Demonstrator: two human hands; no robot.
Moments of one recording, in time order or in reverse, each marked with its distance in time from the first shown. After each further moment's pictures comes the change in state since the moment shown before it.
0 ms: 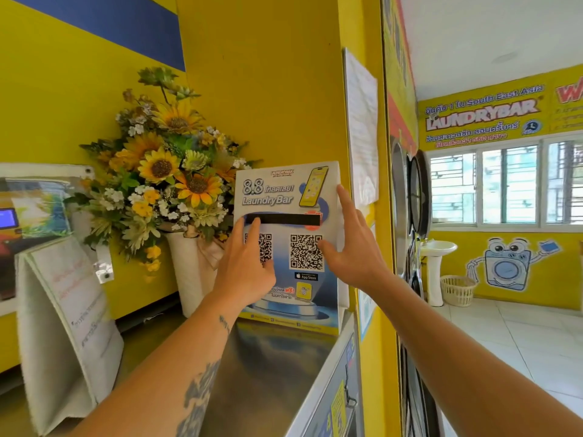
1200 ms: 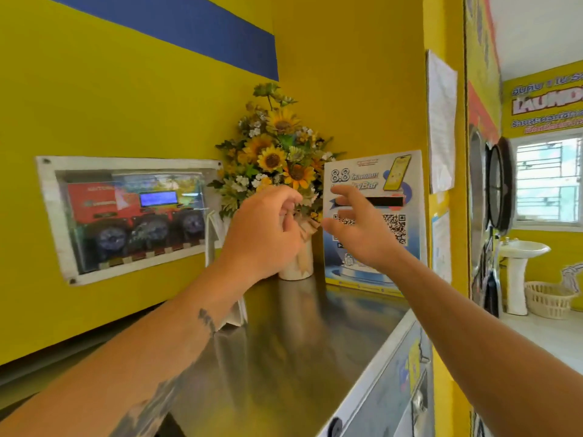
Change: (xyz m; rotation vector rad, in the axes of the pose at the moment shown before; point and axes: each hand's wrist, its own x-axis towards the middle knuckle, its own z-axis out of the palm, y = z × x) left_hand -0.108 0.011 -0.194 -0.021 0.249 0.236; right_hand -0.040 -0.153 0.054 0.302 -0.182 0.031
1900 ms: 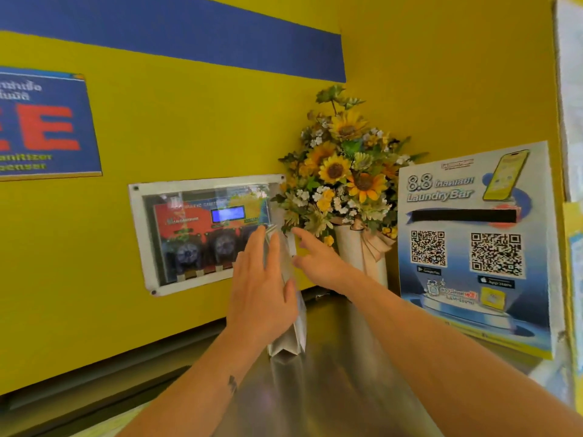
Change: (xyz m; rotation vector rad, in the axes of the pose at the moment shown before) left_hand -0.053 -0.084 0.003 0.696 -0.083 -0.266; right_hand 0.077 0.013 0.166 0.218 -0.555 0.107
